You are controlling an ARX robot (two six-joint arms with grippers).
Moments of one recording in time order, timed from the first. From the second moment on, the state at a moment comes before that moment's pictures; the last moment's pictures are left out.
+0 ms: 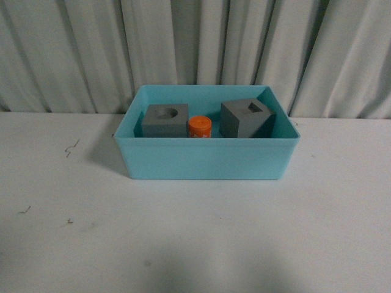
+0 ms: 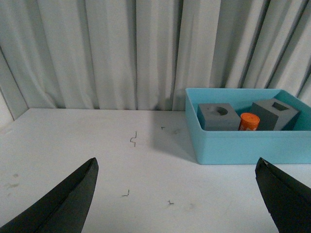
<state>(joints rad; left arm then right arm) 0.00 0.01 0.01 0.00 0.00 -0.01 0.00 0.00 0.01 0.00 0.00 -0.01</state>
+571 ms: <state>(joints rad) 0.00 0.01 0.01 0.00 0.00 -0.01 0.00 0.00 0.01 0.00 0.00 -0.01</state>
